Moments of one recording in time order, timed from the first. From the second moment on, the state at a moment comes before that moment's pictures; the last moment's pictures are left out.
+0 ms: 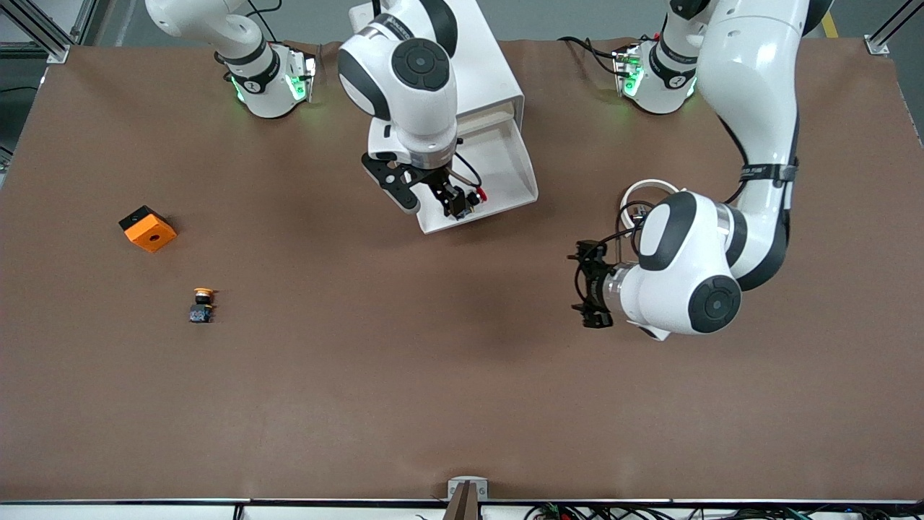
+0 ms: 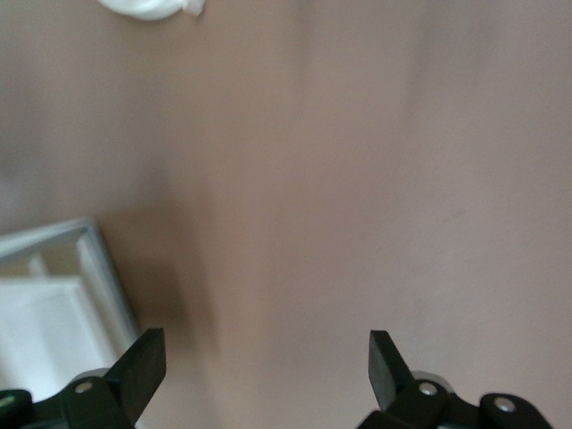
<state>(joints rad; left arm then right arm) -0.39 0.68 0.05 -1.19 -0.31 1.62 -1.94 0.85 0.37 -0.04 -1.59 0.00 1.93 1.69</state>
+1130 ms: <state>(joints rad) -0.21 0.60 0.06 -1.21 -0.07 1.62 -0.73 0.87 0.53 -0.04 -1.55 0.02 2.01 1.81</state>
